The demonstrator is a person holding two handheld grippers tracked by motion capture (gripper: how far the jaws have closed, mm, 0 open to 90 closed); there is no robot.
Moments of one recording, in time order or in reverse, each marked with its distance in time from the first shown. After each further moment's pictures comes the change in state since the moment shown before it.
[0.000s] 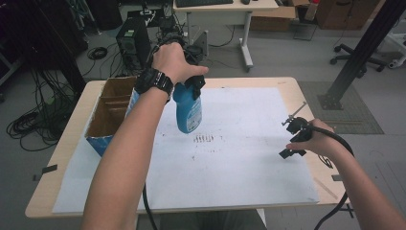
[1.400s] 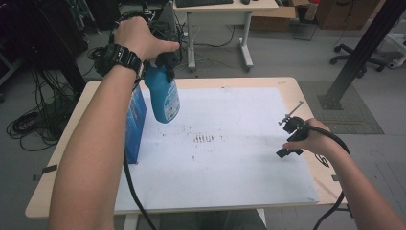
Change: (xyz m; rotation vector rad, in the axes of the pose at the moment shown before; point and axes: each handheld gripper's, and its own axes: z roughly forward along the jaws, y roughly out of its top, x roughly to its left) left arm 0.051 -0.039 -0.066 -0.010 0.016 -0.204; right arm 0.002 0.008 0.004 0.002 0.008 -0.010
